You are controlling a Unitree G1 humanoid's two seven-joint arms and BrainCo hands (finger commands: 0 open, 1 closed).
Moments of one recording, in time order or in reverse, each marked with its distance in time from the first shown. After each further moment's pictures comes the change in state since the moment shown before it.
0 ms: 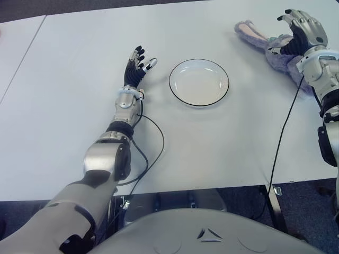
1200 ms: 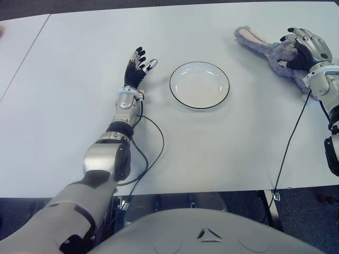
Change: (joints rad) left arm 0.002 0.001 -0.002 0.001 0.000 0.006 0.000; right arm 0.100 -0.073 -0.002 -0.022 0.001 -0.045 0.003
